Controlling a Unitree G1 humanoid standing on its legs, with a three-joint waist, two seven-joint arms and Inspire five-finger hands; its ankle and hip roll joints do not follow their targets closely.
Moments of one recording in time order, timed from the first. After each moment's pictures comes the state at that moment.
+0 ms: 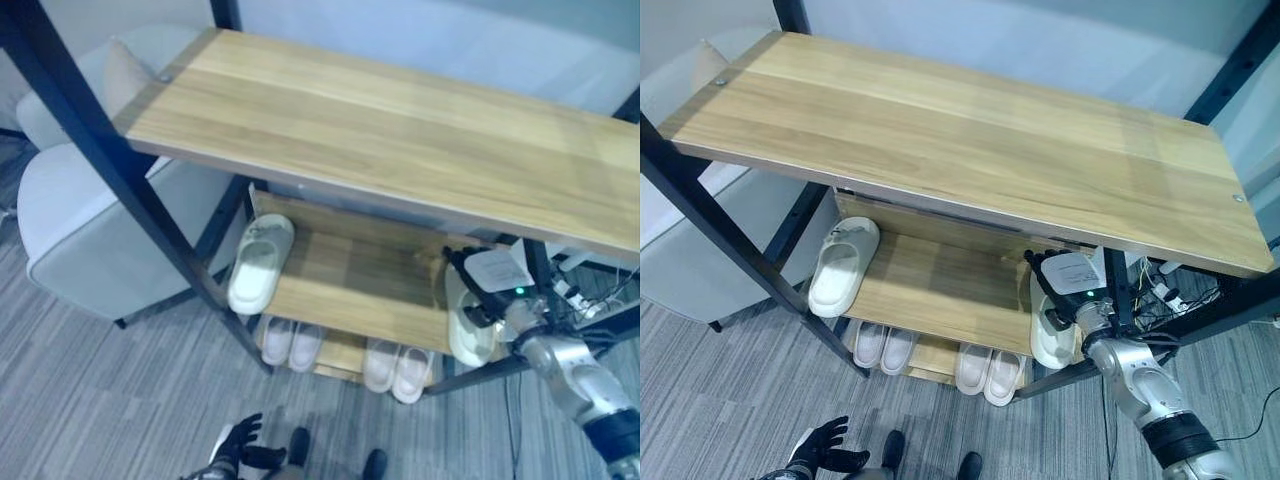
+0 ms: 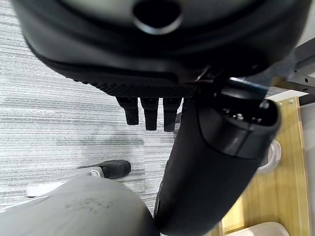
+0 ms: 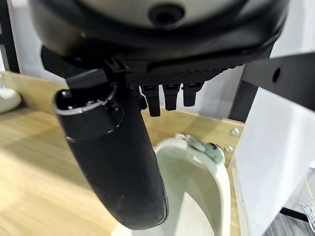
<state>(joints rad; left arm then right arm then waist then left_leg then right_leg) 0.13 0.28 -0.16 0.88 -0.03 -0.09 0.06 -0.22 -0.77 0.27 0.20 -0.86 -0.01 -0.05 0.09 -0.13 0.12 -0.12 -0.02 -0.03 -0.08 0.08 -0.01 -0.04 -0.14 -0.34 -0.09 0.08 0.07</state>
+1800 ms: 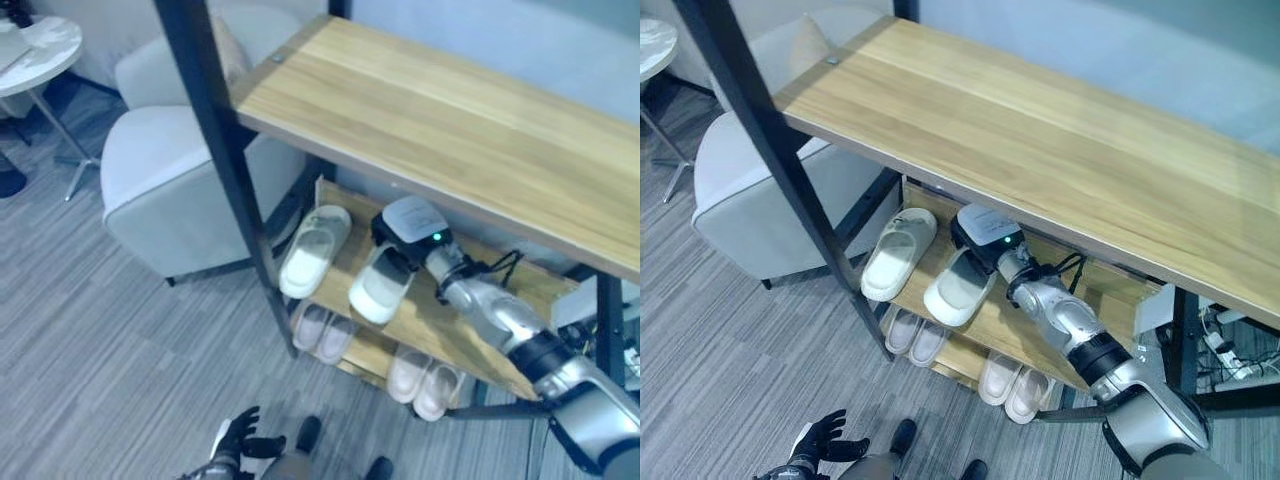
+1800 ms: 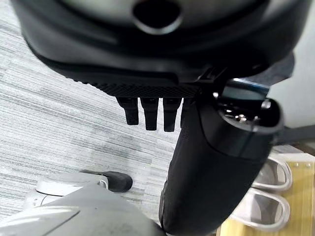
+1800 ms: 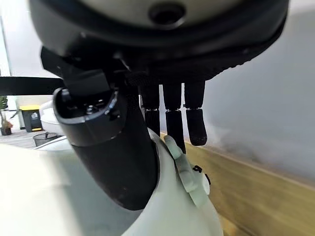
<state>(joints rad) 0.10 0.26 -0.17 0.92 -0.08 -0.13 0.12 -0.77 -0.56 0.63 0.44 -0.81 -0.02 -0.15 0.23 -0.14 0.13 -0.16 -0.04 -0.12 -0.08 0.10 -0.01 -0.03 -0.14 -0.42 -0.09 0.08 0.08</state>
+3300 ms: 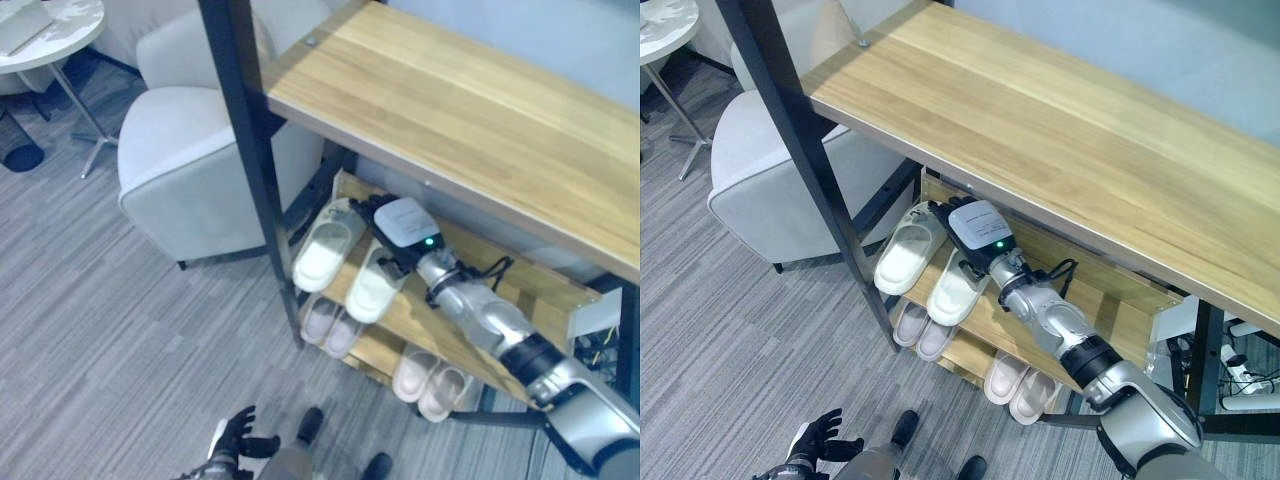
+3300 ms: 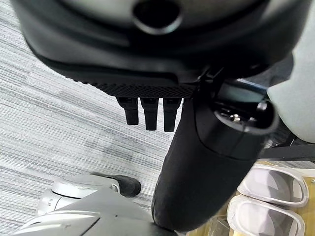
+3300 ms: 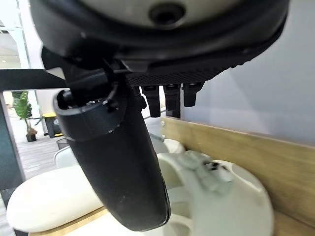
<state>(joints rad) 0.09 0.27 -0.18 0.94 -0.11 -0.13 0.14 -0.67 -0.56 0.60 0.34 -0.77 -0.04 -0.20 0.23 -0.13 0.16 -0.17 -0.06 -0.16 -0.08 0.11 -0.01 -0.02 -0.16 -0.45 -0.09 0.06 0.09</state>
